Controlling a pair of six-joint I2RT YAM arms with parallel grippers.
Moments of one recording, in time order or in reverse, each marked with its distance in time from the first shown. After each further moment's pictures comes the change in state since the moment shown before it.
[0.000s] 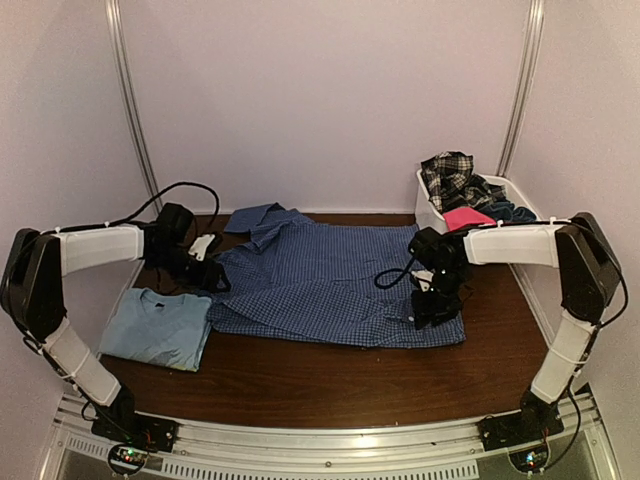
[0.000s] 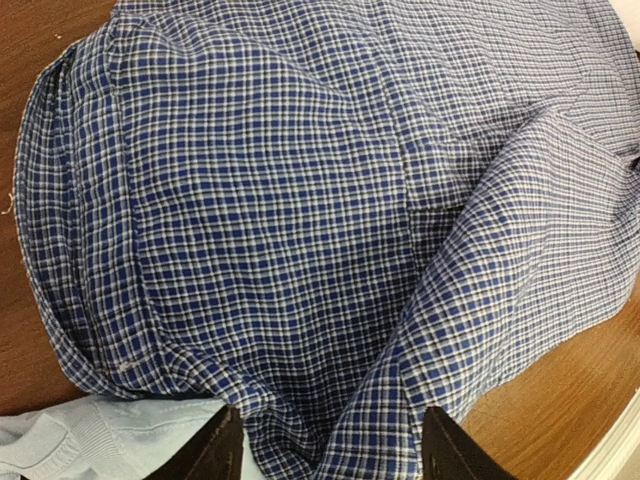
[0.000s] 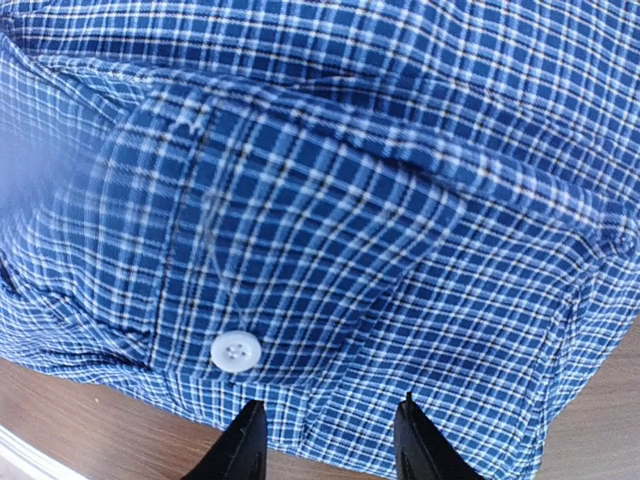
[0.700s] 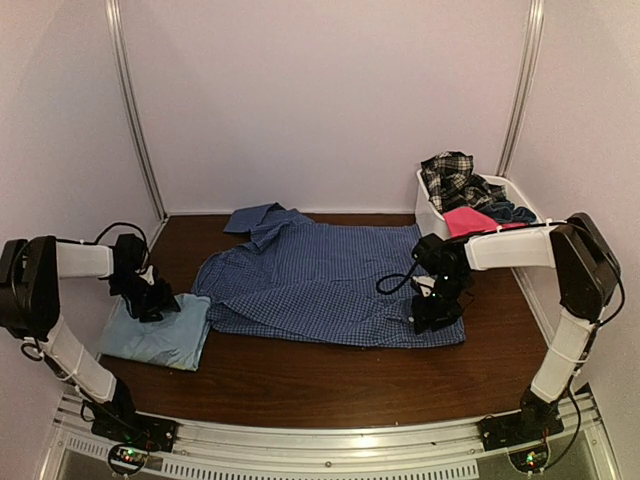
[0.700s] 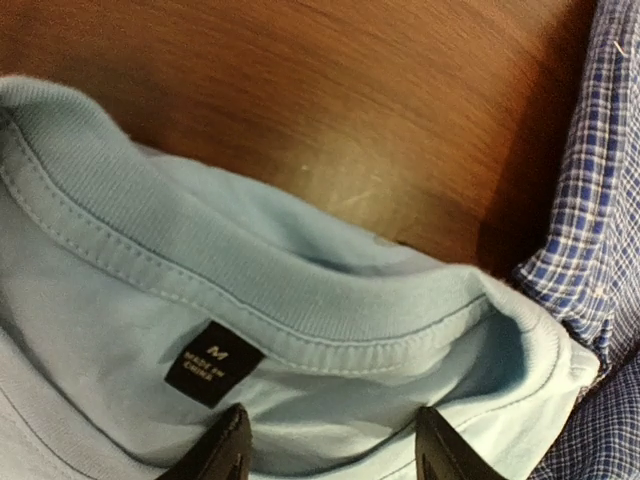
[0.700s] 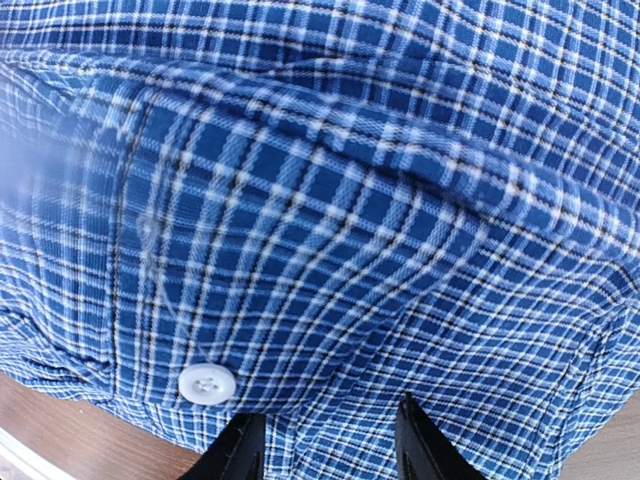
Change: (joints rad) left arm 0.360 -0.022 -0.223 0.018 -0.112 -0.282; right arm -0.027 0.019 -0.066 0.092 -0.039 -0.029
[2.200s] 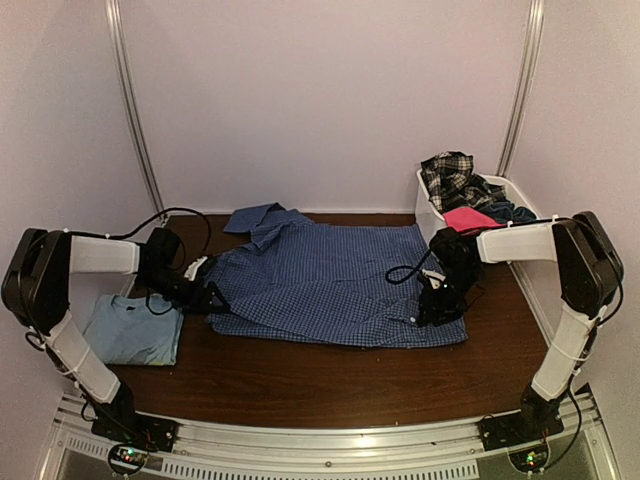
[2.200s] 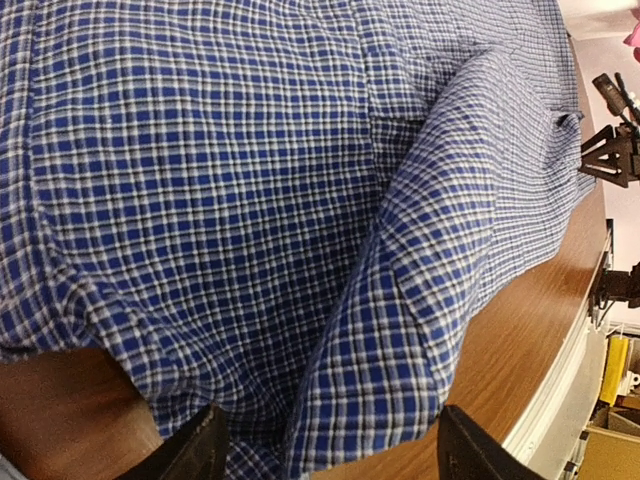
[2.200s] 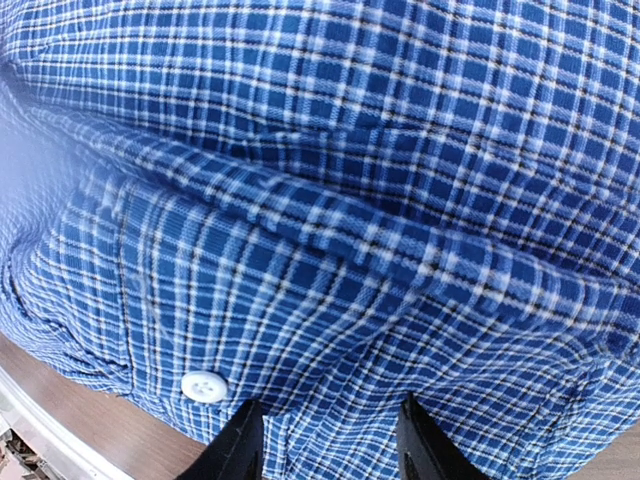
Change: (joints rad) left arm -0.241 0.031 0.055 0.026 0.447 0.327; right arm -0.123 0.010 0.000 0.028 -0.169 -0.097
